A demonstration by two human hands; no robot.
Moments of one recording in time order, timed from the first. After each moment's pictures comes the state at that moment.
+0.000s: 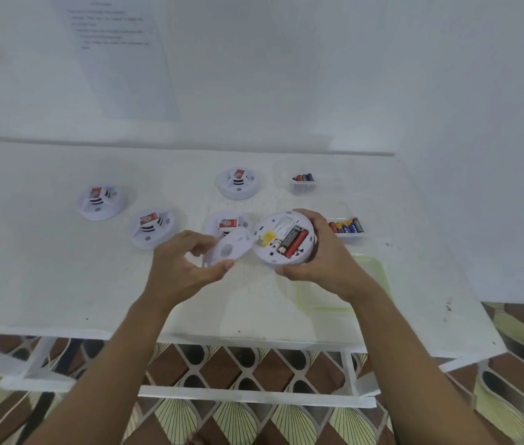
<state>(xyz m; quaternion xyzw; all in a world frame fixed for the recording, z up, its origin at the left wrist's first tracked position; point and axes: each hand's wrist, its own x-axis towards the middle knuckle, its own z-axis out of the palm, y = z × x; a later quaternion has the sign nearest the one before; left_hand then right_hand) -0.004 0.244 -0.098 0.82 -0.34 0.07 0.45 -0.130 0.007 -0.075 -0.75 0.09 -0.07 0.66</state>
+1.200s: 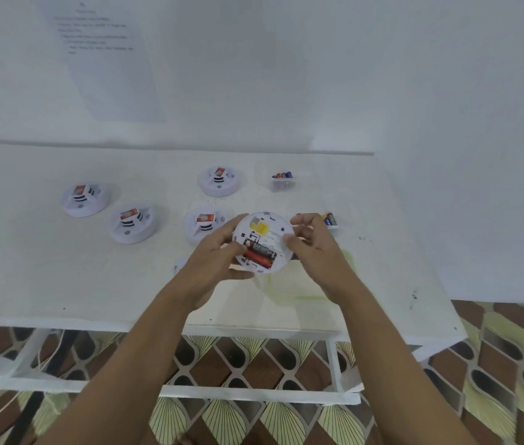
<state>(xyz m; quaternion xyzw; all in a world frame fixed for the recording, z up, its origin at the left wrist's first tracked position) -0.068 0.169 -0.067 0.66 -0.18 -0.31 0.66 -0.158 -0.008 -0.076 -0.72 0.17 -0.12 0.66</state>
